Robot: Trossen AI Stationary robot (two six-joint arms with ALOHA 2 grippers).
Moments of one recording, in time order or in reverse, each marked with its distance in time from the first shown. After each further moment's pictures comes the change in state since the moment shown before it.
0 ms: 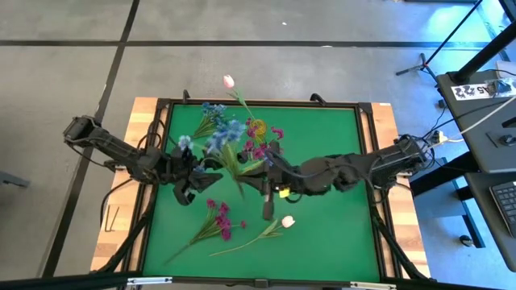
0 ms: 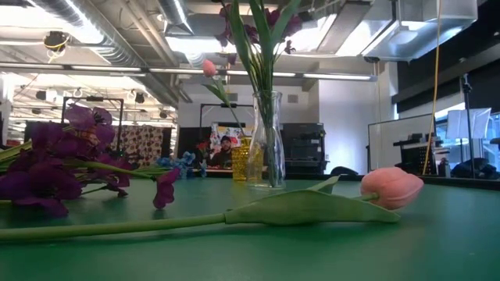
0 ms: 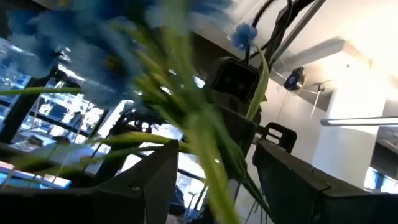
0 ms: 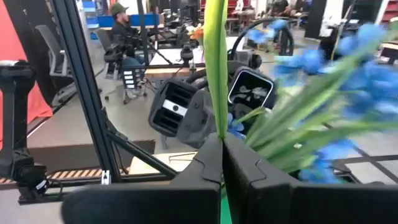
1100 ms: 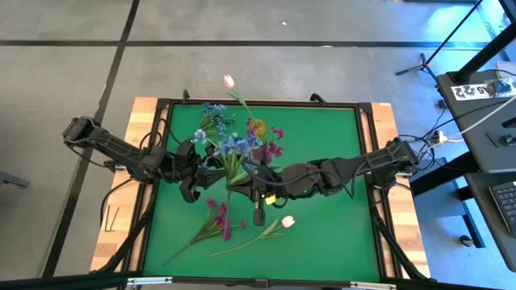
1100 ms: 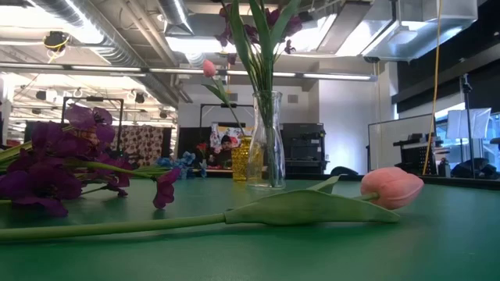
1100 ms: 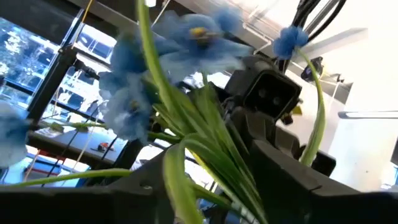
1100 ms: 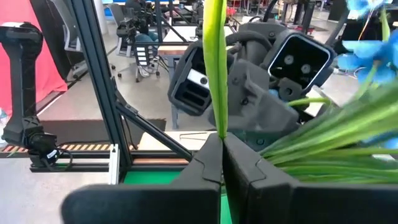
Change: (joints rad) left arm 0.034 0.000 0.000 -0.070 -0.011 -0.026; right arm -0.023 0.068 0.000 -0.009 -0.081 0.003
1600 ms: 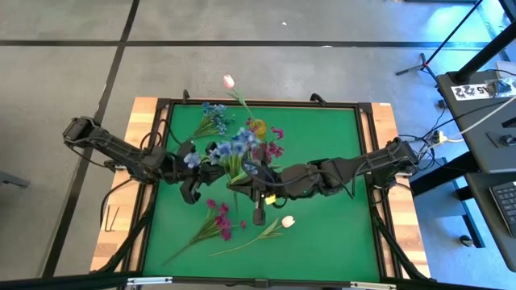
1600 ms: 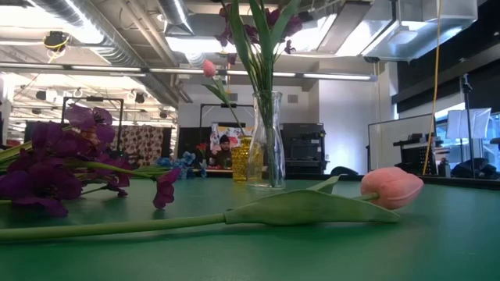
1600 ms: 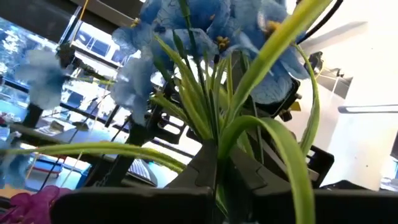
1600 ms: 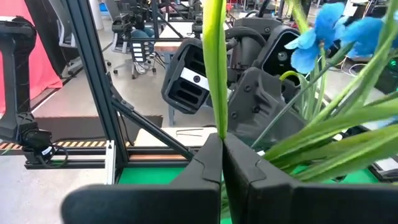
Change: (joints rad) left arm -0.002 -0.001 0.000 -0.017 0.008 0.011; right arm 0.002 0.000 0.000 -0.019 0.016 0.002
